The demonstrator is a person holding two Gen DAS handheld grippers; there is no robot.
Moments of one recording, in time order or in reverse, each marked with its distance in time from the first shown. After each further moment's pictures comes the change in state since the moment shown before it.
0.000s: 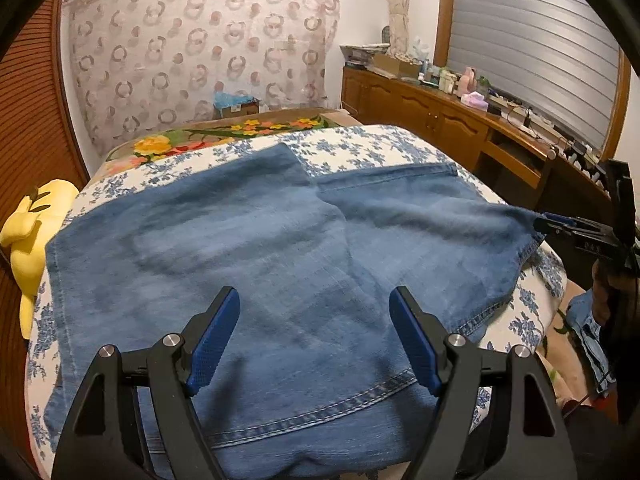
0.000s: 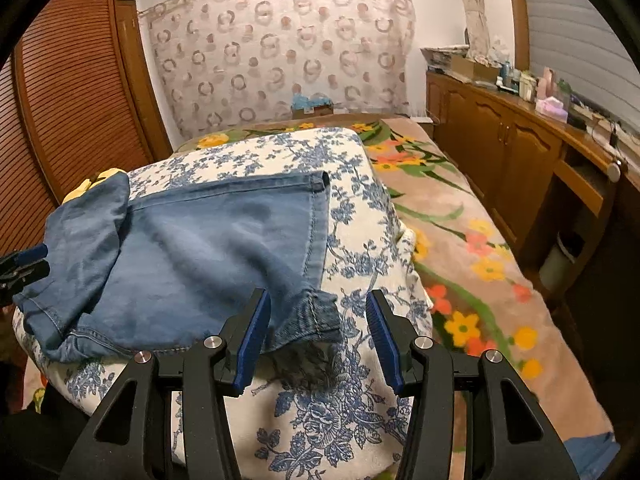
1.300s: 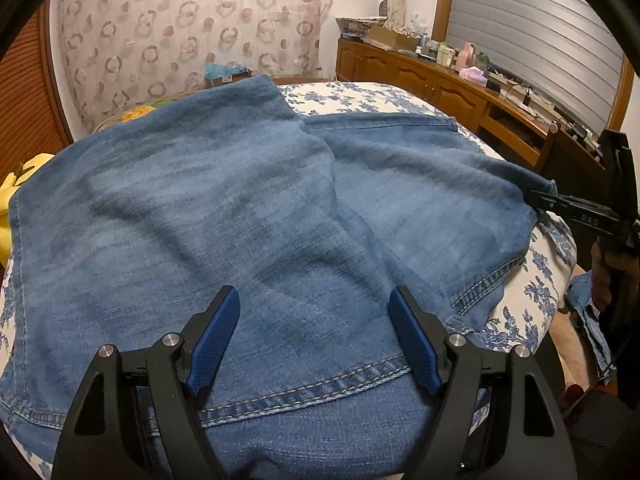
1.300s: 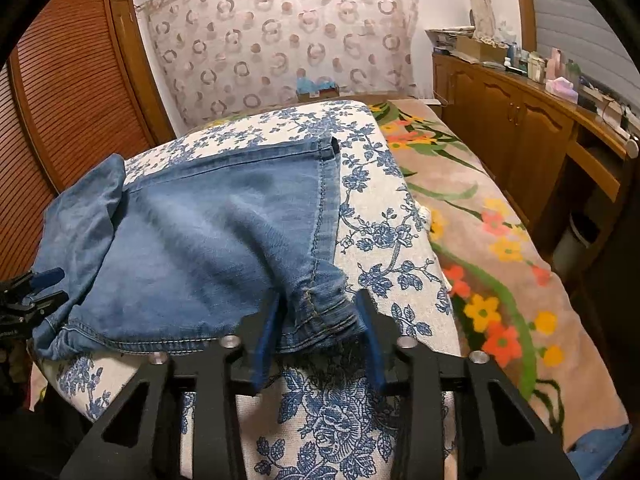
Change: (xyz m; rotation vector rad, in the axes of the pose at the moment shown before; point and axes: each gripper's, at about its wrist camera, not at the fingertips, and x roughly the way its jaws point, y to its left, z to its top) left arm 0.030 -0.011 -0.025 -0.010 0.096 -0.027; right arm 0.024 0.000 -0.004 0.017 0.046 0.047
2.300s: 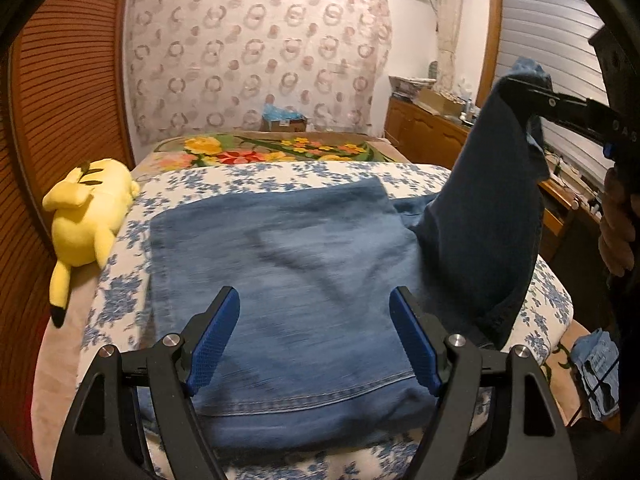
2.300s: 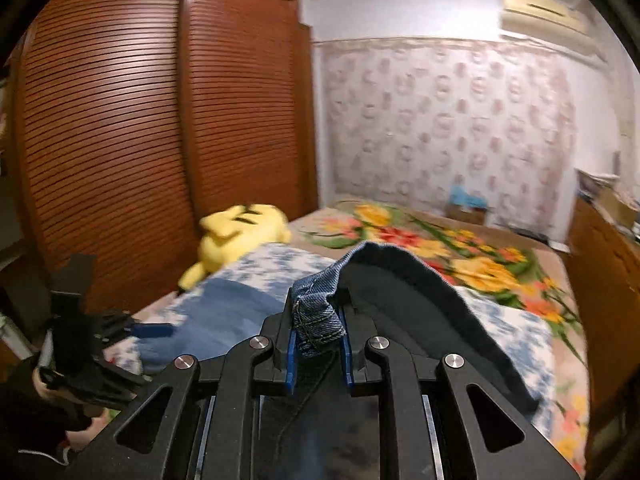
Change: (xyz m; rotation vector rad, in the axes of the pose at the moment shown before) left arm -0.088 0.076 0.002 -0.147 -0.190 0.115; right arm -0.057 0.224 0.107 -0.447 -0.253 0.405
